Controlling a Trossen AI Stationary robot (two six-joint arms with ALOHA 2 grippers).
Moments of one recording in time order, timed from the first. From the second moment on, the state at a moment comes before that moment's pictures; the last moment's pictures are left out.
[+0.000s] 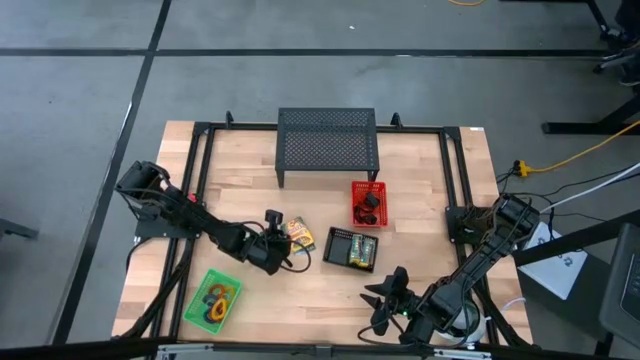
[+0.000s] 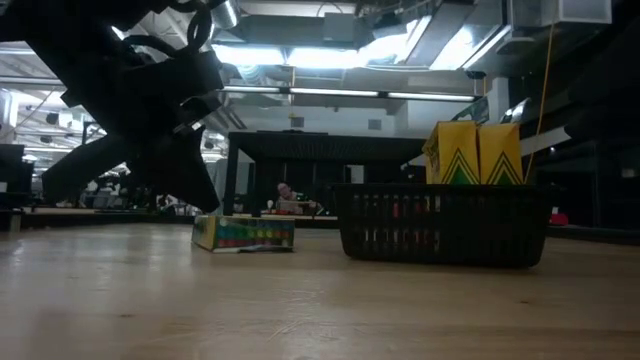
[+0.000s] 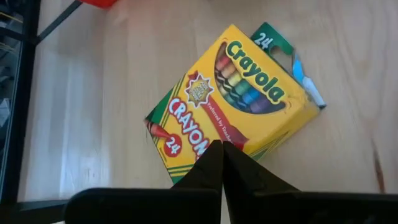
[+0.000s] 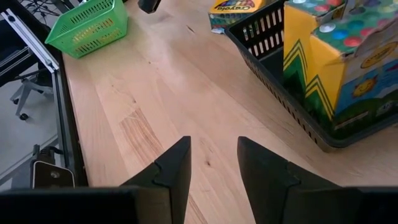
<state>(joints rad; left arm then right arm) -0.40 1.60 0.77 -0.22 -0.63 -0.03 0.95 1.86 1.06 -0.30 0.93 1.46</state>
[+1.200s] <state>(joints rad) -0.50 1.62 0.60 -0.04 -0.57 -0.38 0.95 1.86 1.06 -0.30 0.93 1.46</state>
